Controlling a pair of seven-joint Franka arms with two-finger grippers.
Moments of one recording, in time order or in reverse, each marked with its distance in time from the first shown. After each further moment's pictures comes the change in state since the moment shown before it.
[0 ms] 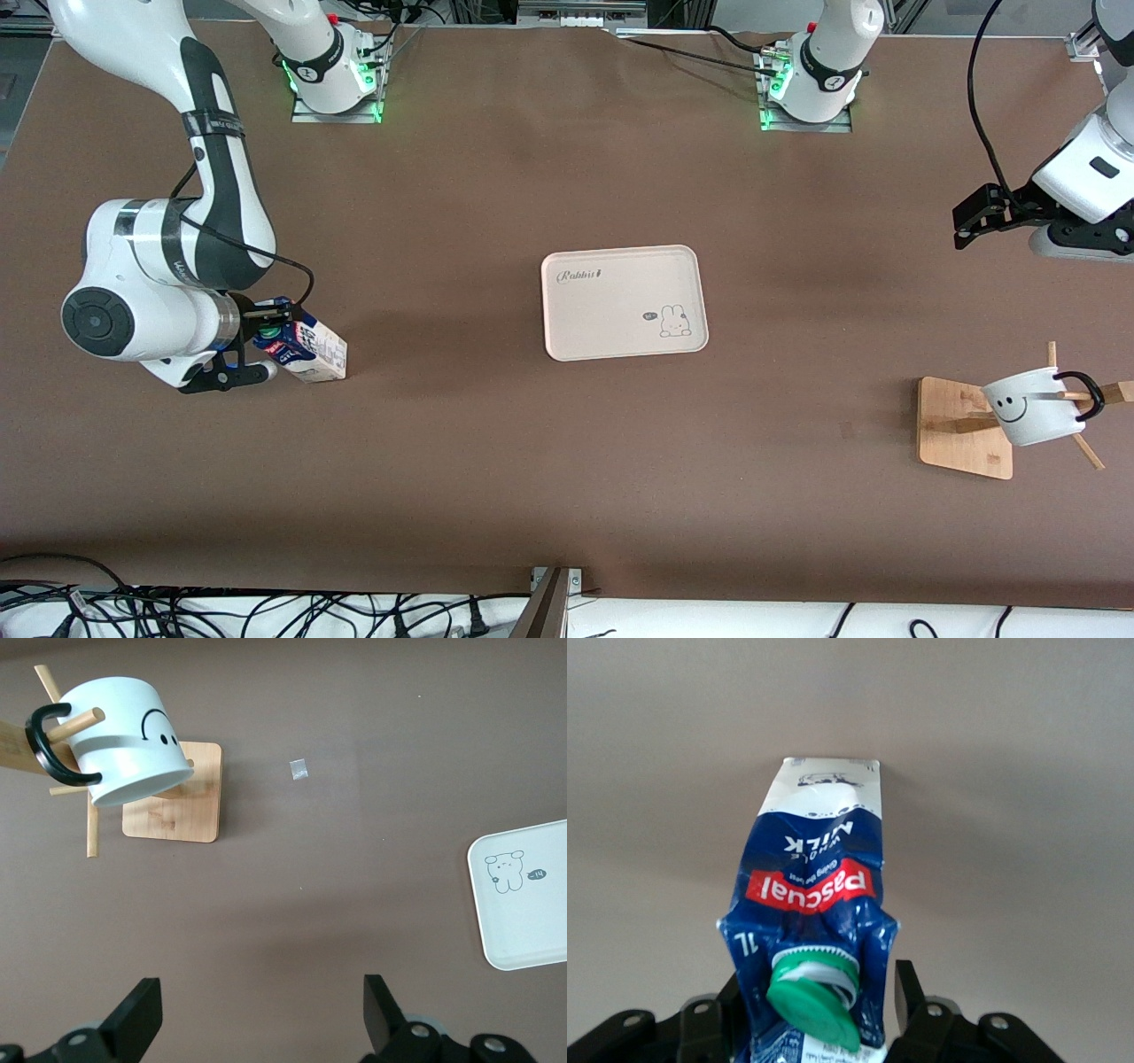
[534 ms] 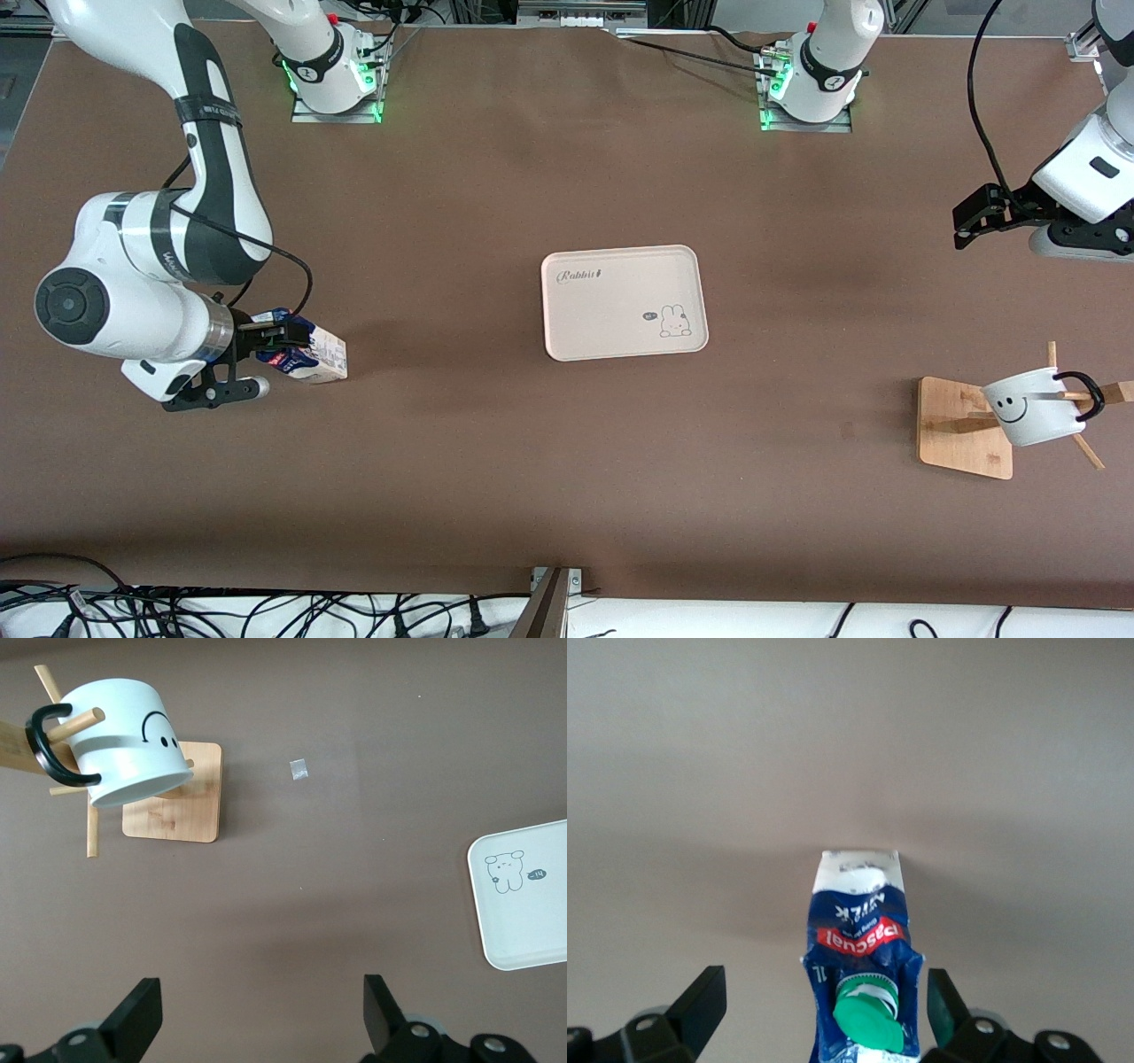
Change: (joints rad) left arm 0.000 0.000 0.000 0.000 0.000 0.000 0.000; right arm 0.006 0.000 0.012 0.101 0.042 0.093 -0.002
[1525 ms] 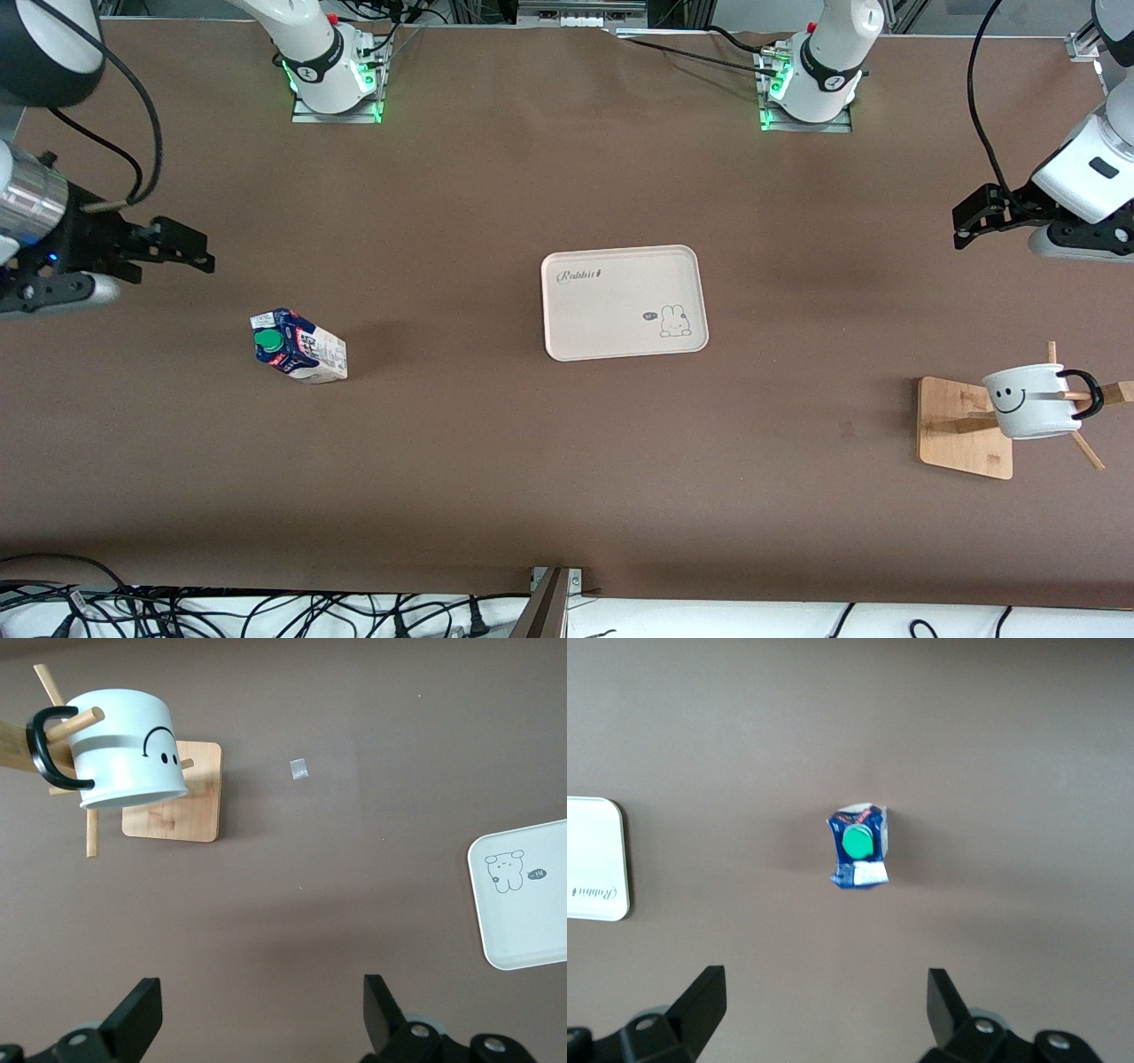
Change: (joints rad) left arm 0.000 0.000 0.000 -0.001 0.000 0.000 0.000; right arm -0.008 -0.312 -0.045 0.060 -0.032 -0.309 0.044
